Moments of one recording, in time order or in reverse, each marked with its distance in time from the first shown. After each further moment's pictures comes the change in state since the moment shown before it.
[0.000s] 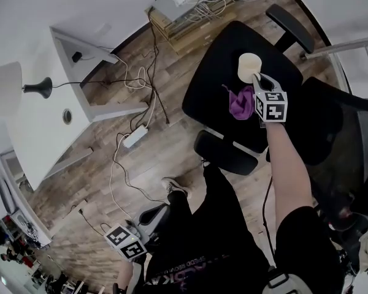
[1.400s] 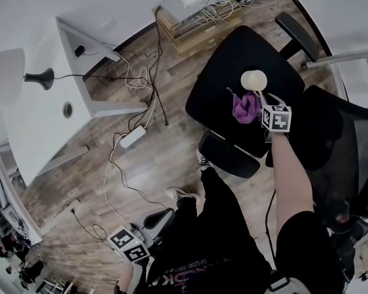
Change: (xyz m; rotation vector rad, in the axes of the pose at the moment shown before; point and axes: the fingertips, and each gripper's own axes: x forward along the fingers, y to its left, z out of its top) left arm -0.005 0.006 -0.025 -0.039 -0.036 -0.052; right arm -0.004 -0.010 -0.085 0.059 0.194 -0.041
